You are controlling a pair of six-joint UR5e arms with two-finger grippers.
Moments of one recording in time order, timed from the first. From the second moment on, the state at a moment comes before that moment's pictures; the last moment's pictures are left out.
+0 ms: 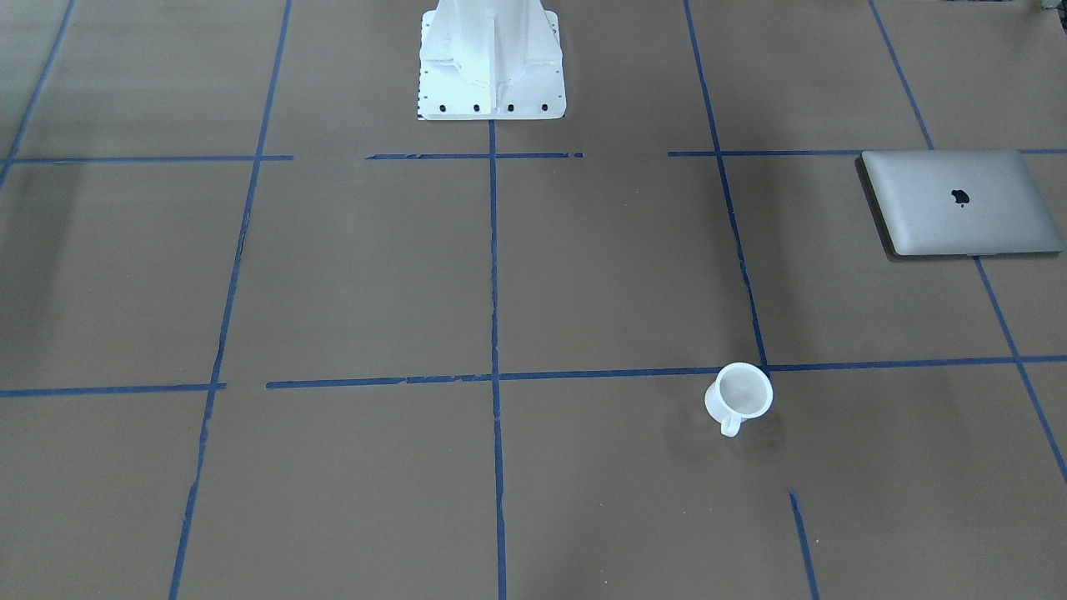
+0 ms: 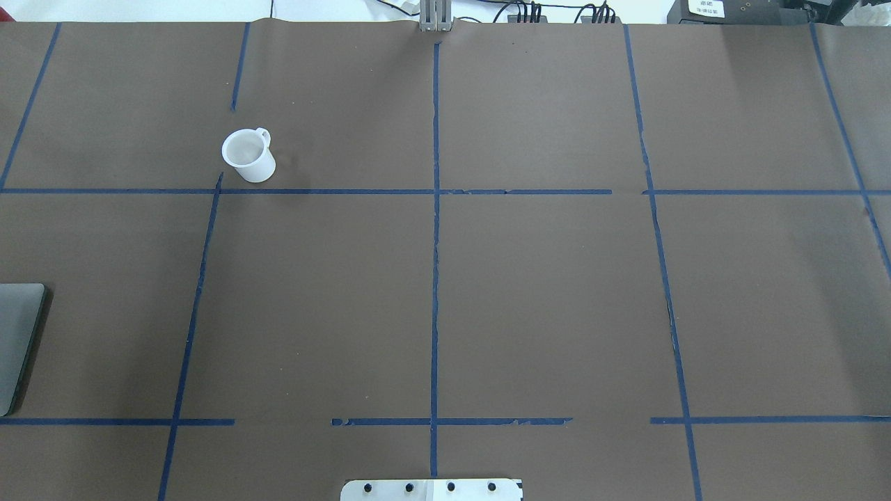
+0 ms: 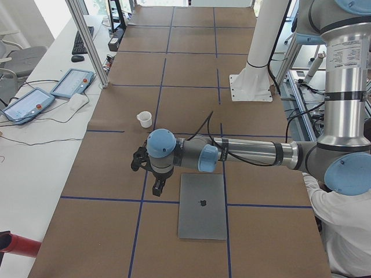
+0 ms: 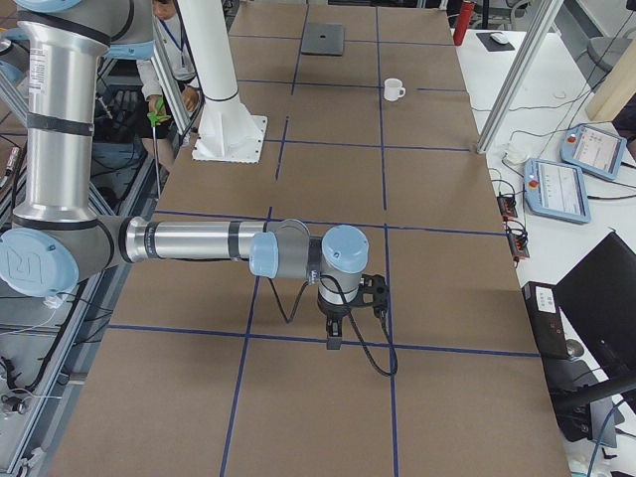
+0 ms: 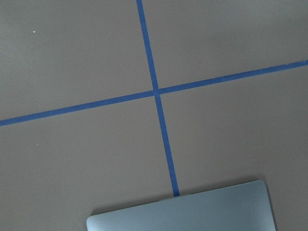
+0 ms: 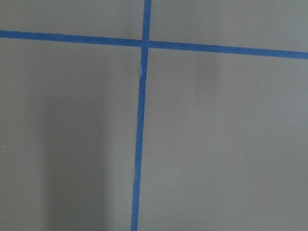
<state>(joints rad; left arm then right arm) -1.50 -1.52 -1.69 -1.75 -2.47 0.02 1.54 -1.71 1.75 -1.64 2.28 -0.05</state>
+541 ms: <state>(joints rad) -1.13 -1.88 -1.62 -1.83 -2.33 -0.44 1.54 -1.71 1.75 -1.64 2.28 -0.05</state>
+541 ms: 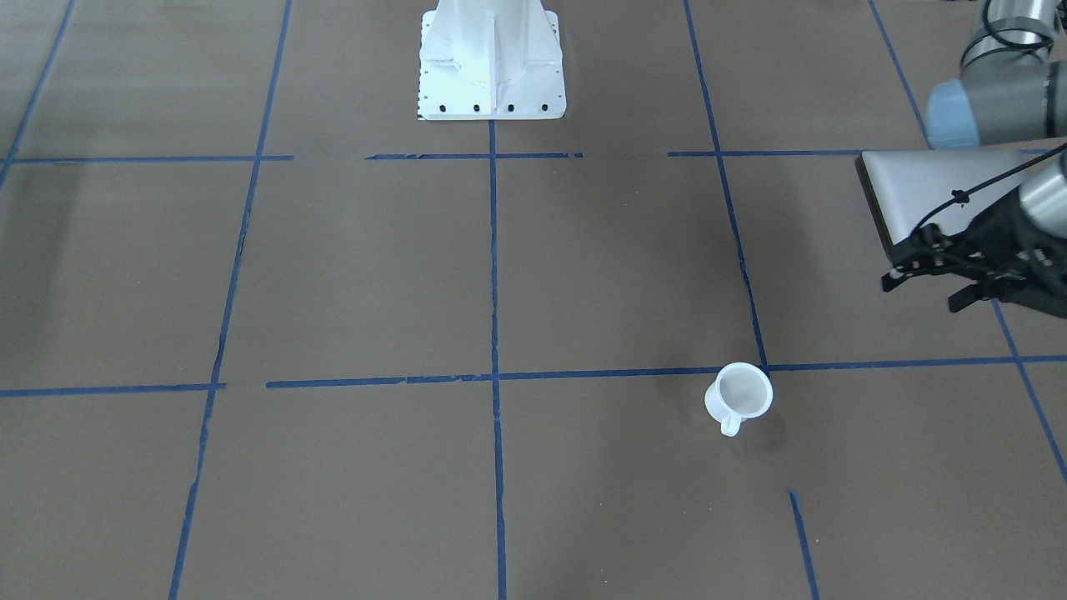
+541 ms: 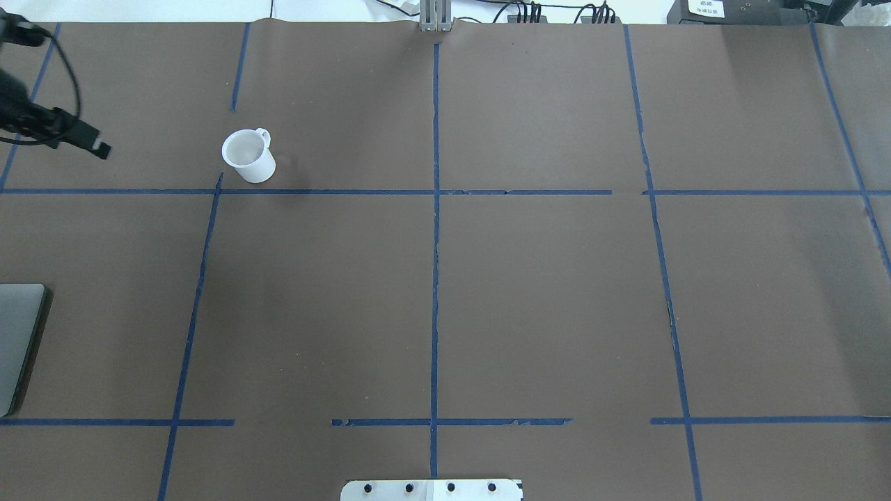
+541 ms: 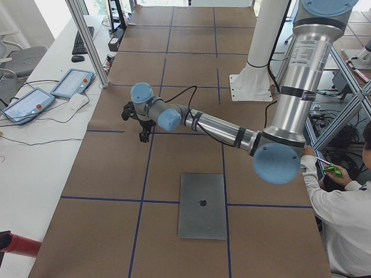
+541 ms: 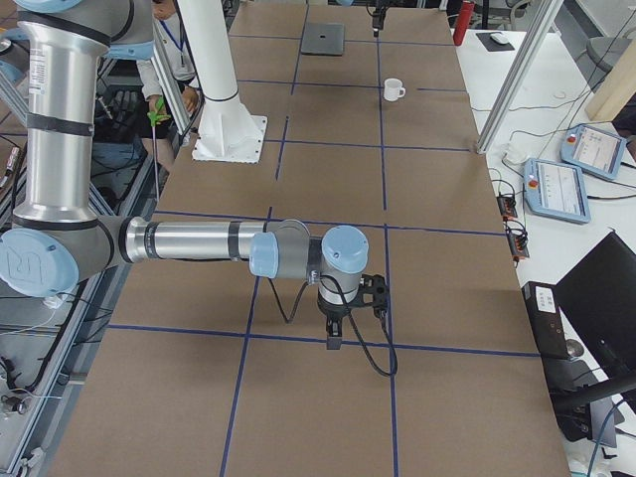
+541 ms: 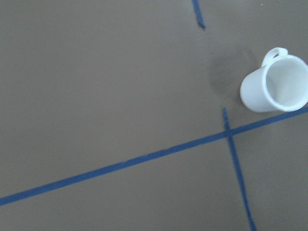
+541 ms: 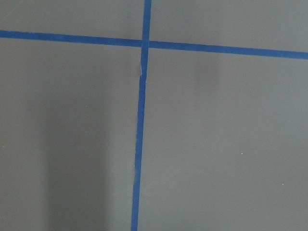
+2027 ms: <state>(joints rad) -0.91 -2.34 -1.04 -1.98 -2.07 -0.59 1.54 -1.71 1.75 -1.64 2.28 -0.05</state>
